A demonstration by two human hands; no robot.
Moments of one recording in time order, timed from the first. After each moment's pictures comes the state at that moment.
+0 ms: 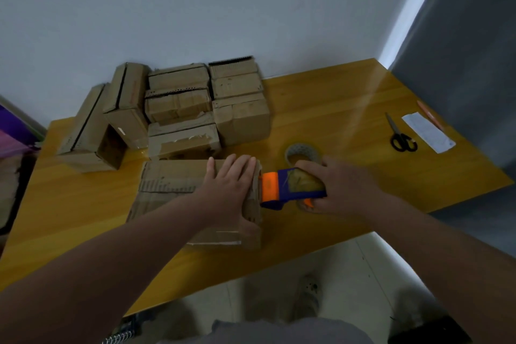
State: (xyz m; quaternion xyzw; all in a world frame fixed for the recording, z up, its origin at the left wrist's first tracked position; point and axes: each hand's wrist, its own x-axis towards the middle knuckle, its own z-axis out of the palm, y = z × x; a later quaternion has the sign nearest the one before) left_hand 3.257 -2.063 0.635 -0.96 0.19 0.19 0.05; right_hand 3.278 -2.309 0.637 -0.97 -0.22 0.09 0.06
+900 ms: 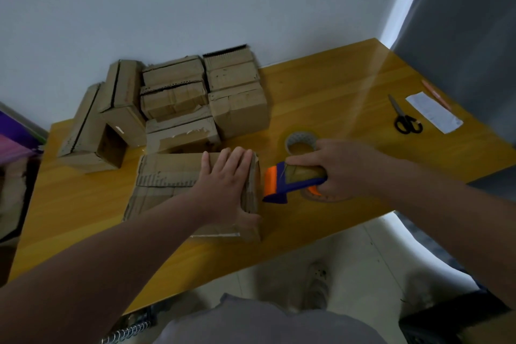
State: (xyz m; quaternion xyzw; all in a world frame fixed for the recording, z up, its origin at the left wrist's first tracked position) left_hand 3.253 -2.059 0.626 -0.97 0.18 0.17 0.06; right_hand 3.284 -2.304 0.674 -0.94 -0.29 0.19 0.05
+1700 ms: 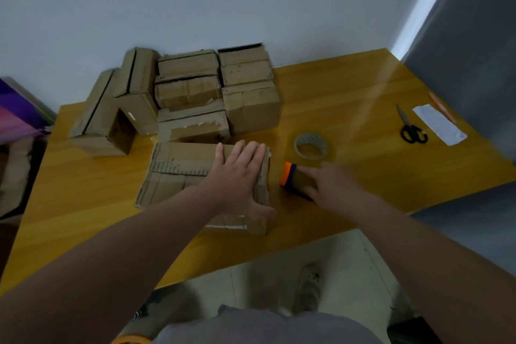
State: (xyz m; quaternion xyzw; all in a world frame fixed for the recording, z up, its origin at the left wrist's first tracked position) left_hand 3.252 -2.056 0.624 -0.97 0.18 0.16 0.02; right_hand 3.270 -2.275 0.604 -0.96 -0.10 0.22 0.10
